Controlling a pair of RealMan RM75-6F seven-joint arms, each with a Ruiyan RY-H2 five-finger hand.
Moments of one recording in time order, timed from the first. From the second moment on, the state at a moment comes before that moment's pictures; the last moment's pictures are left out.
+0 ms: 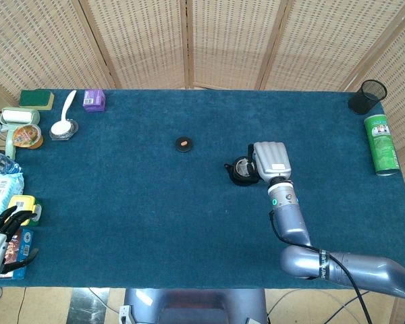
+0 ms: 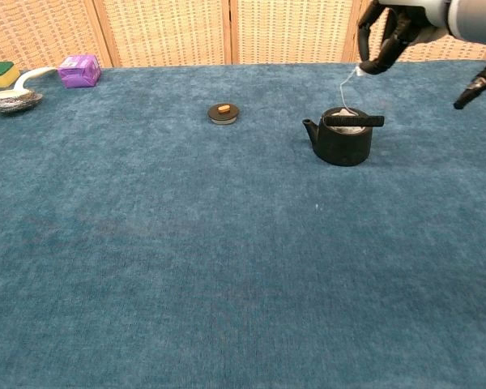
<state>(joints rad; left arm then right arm) -0.04 -1.07 0.06 -1.60 1.63 1.51 -0.21 0.97 -1.38 0.31 -1.73 -0.45 1.18 -0.70</state>
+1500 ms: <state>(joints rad) -0.04 -1.07 0.07 -1.65 1.61 1.50 -0.14 1.09 -1.08 0.24 -1.62 -0.21 0.43 -0.39</state>
